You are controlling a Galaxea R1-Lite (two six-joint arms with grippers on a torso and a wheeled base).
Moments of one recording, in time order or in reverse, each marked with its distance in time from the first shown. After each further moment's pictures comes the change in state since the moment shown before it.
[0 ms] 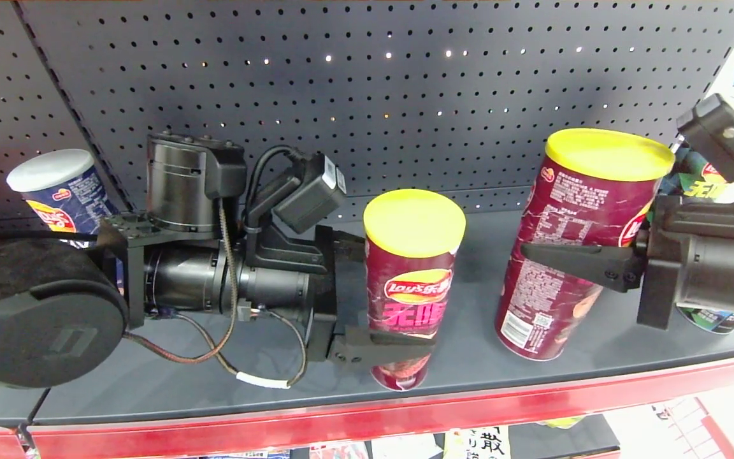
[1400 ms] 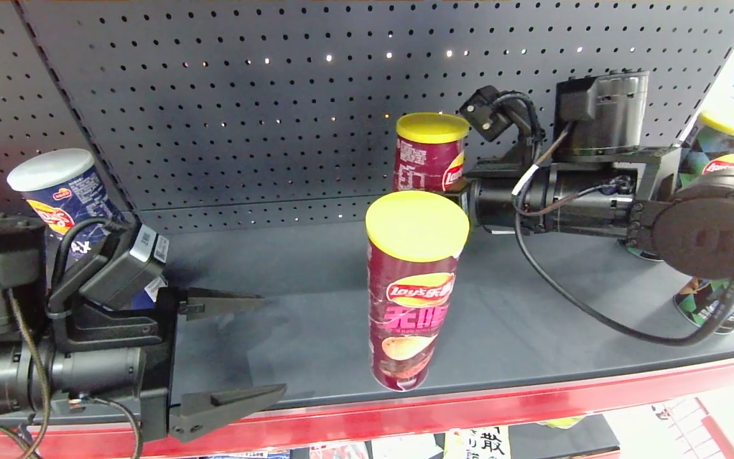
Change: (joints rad) left arm 0.283 -0.342 0.431 -0.001 0.038 -0.007; right arm 0.044 0.504 -0.403 -0.126 0.035 0.005
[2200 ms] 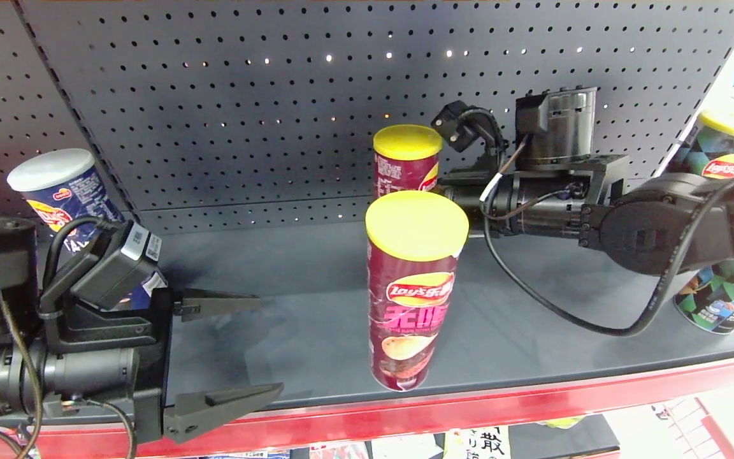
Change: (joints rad) left arm 0.005 -0.013 0.006 -0.001 0.000 -0.019; right arm 0.014 0.081 -0.057 0.000 0.001 0.004
